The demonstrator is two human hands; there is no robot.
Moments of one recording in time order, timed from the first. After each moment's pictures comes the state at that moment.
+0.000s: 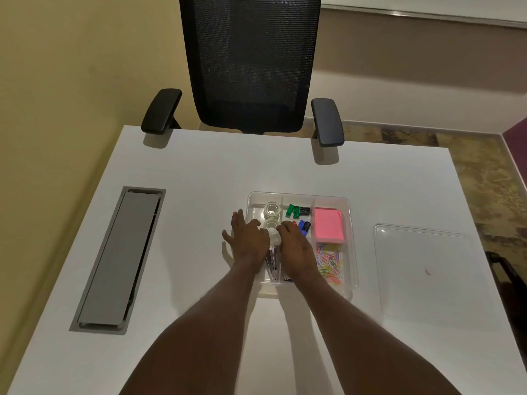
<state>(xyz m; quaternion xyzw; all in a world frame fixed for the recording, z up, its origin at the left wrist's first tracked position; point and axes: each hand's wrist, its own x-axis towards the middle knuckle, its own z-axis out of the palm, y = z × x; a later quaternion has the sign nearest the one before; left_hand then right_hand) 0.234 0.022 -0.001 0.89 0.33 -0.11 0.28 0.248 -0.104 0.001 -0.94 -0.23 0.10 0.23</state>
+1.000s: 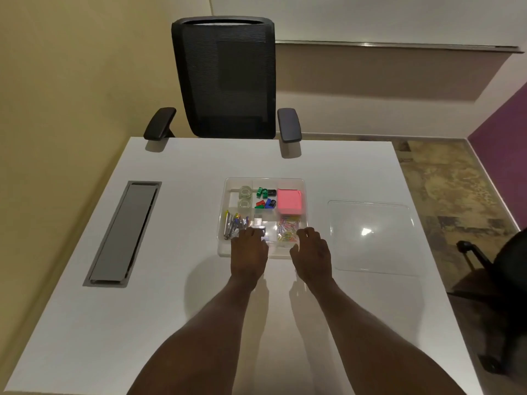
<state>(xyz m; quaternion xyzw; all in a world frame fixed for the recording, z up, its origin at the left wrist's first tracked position) 0.098 -0.118 0.063 0.97 0.16 0.01 0.18 0.141 -0.281 0.073 -0.98 -0.18 0.00 0.10</state>
